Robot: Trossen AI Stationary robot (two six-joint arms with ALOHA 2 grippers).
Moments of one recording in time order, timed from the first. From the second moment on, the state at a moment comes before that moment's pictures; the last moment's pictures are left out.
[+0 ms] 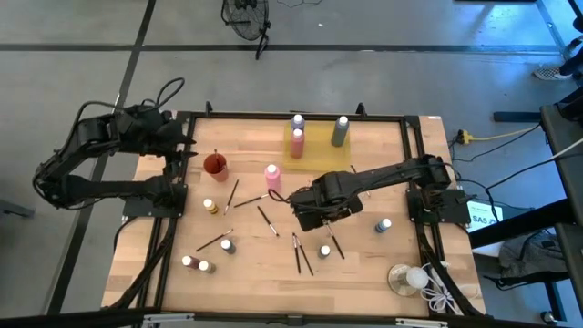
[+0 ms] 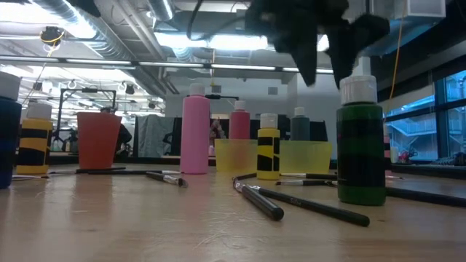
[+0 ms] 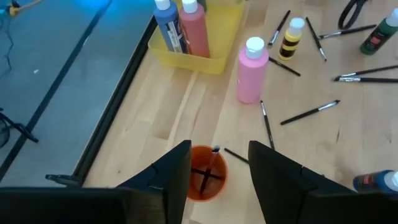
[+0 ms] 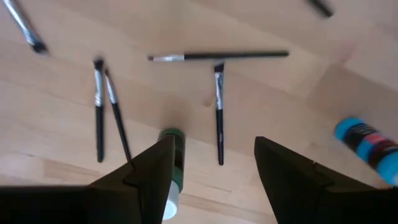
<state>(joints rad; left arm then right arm) 0.40 0.73 1.28 -1.32 -0.03 0.14 0.21 1.98 1.75 -1.36 -0.13 1.39</state>
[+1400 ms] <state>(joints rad) 0.40 0.70 1.27 -1.23 -0.03 0.21 0.20 1.98 1.35 -0.91 -0.10 1.38</state>
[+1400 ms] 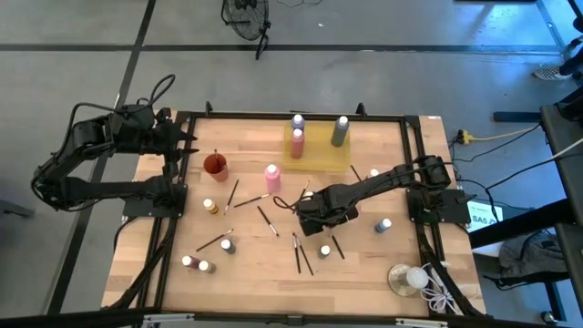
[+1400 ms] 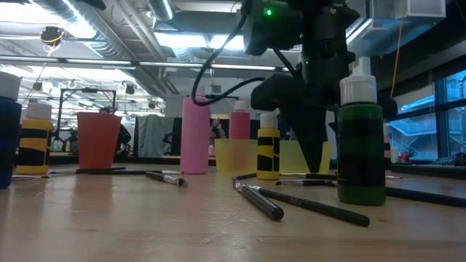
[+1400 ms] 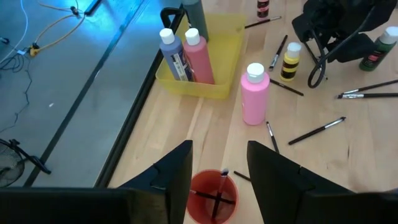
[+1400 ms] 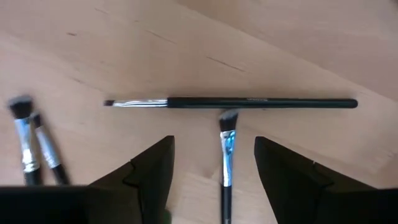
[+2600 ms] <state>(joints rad) 0.40 0.70 1.27 -1.23 -0.03 0.21 0.16 1.98 1.28 -0.82 -0.15 1.35</state>
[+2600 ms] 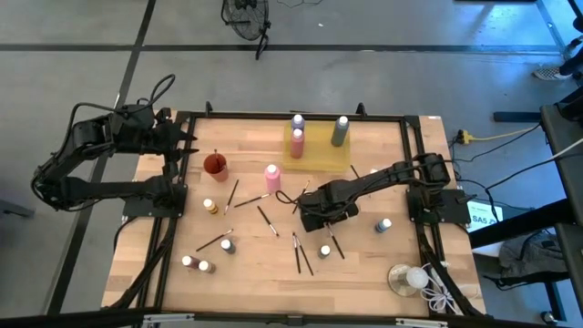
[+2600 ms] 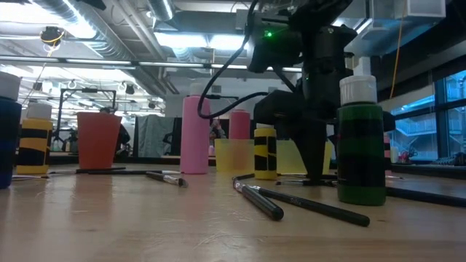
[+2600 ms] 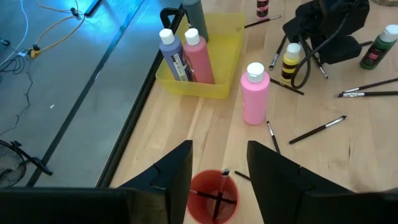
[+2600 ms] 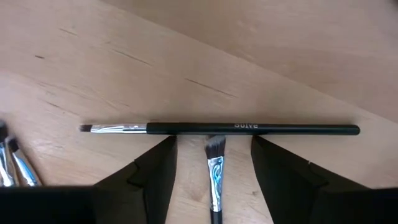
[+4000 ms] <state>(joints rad) 0.40 0.70 1.27 -1.23 -0.03 0.21 0.20 1.98 1.28 -0.83 -0.09 1.42</state>
